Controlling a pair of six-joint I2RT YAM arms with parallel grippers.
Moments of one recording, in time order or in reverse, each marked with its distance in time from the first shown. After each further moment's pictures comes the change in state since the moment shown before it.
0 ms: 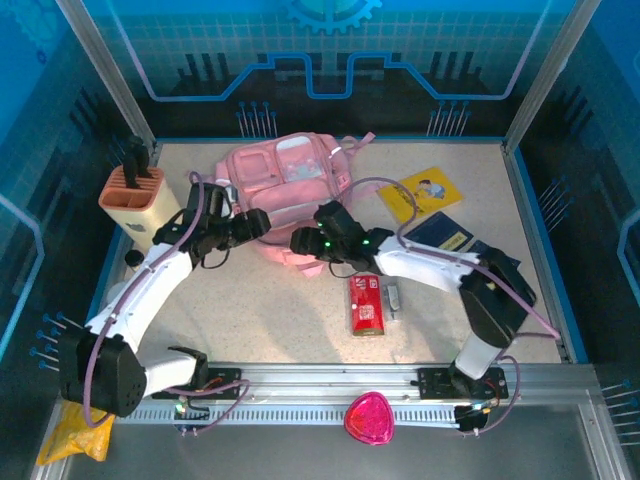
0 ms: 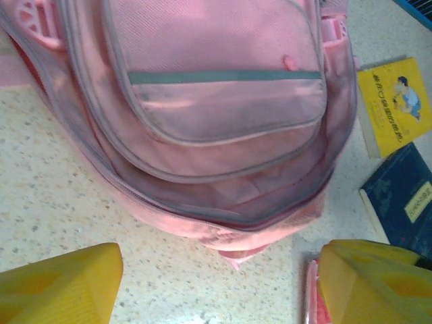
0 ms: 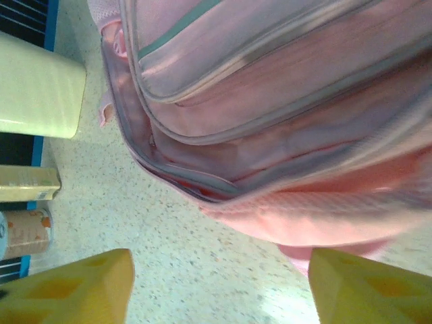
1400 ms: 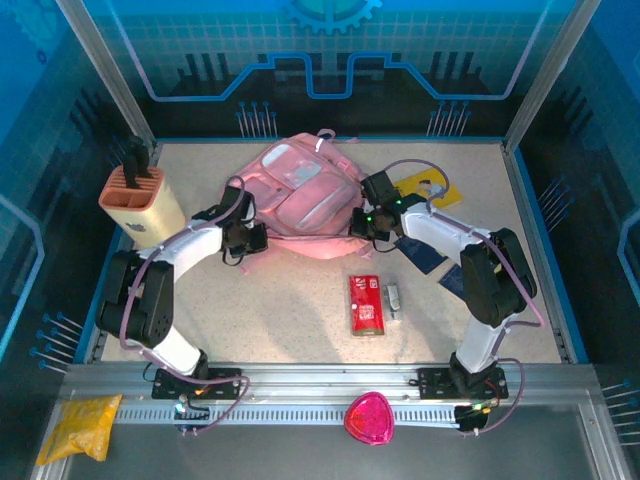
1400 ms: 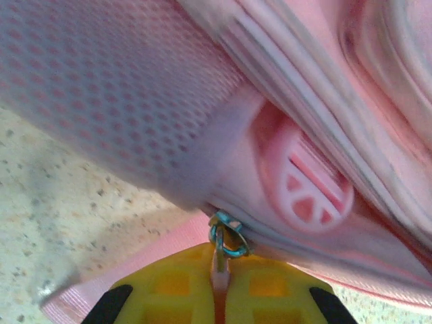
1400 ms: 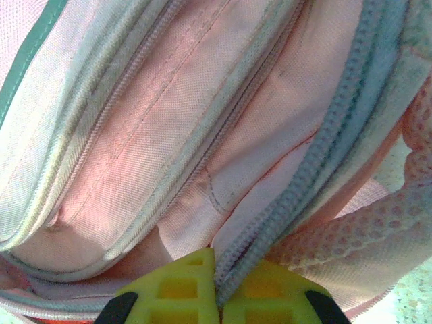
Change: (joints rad) left arm 0.011 0.405 0.031 0.069 -0.076 0.137; right arm -0.349 0.130 0.133 -0.311 -0.154 -0.274
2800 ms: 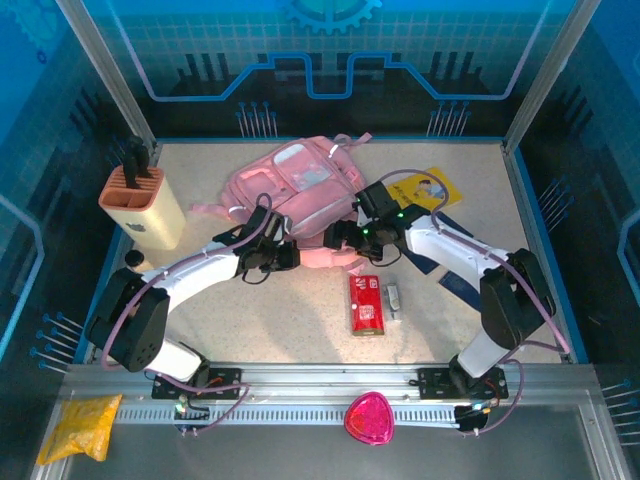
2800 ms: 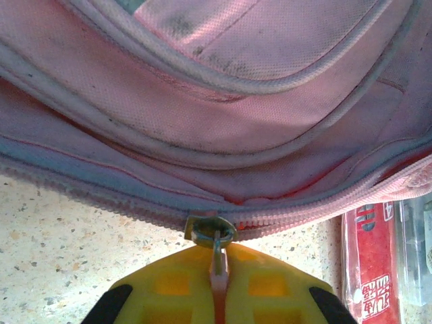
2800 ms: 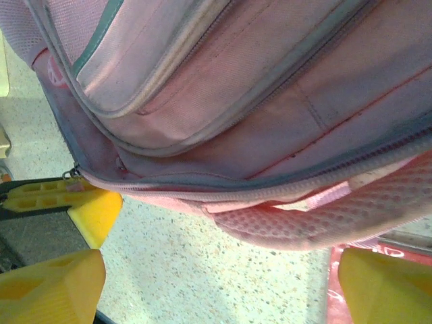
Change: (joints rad) left arm -0.282 -0.132 -0.129 0.147 0.063 -0.127; right arm 0.106 -0.151 -0.078 -0.053 -0.142 0.140
